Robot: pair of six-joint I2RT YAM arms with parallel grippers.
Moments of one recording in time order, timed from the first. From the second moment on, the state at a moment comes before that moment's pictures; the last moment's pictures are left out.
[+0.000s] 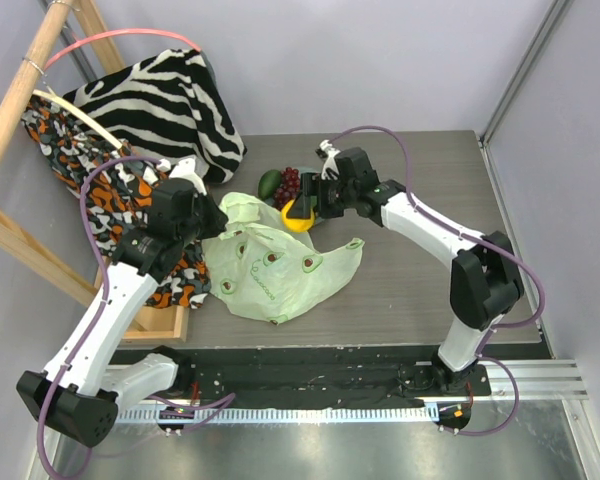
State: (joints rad) left arm -0.37 1.05 1.13 -0.62 -0.08 -0.47; right arm 0.54 1.73 1.39 -0.30 -0.36 0.45
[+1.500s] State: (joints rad) left arm -0.37 0.98 1.11 -0.60 -0.10 -0.49; right arm 0.80 1.88 1.39 -0.25 -0.53 0.45
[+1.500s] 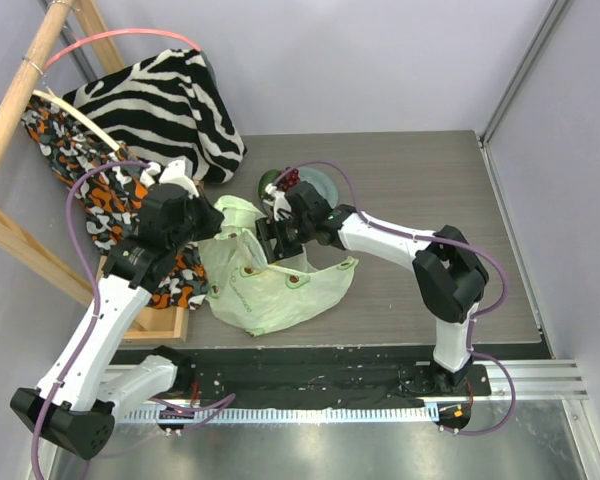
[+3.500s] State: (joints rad) left arm -0.37 0.91 1.08 -0.60 -0.15 -0.49; right arm 0.85 1.86 1.47 -0.28 -0.25 0.42
